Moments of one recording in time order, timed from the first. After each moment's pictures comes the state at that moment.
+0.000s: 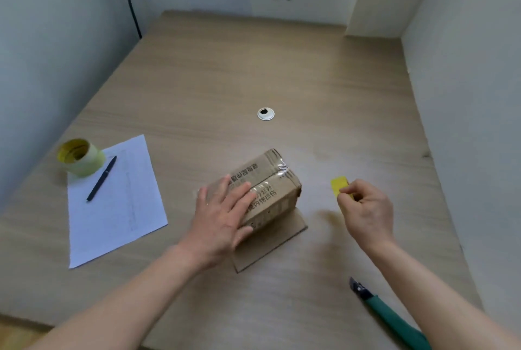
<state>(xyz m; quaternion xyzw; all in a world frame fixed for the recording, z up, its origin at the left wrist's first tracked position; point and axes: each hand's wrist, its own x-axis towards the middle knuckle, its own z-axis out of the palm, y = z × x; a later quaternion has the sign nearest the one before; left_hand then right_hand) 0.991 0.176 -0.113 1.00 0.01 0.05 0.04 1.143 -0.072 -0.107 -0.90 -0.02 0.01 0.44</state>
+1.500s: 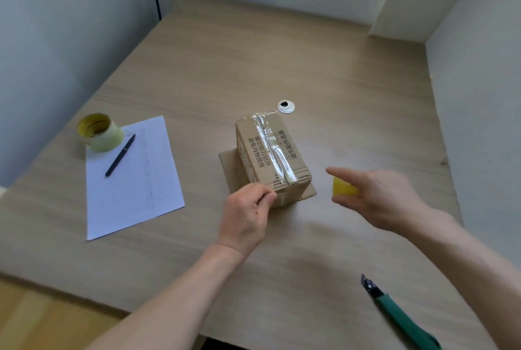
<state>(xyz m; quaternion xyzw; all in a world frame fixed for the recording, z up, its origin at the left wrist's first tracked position) 0.991 0.150 -0.103 0.84 0.16 0.26 0.44 1.150 -0.044 -0.029 -0.92 -0.38 0.09 0.00</state>
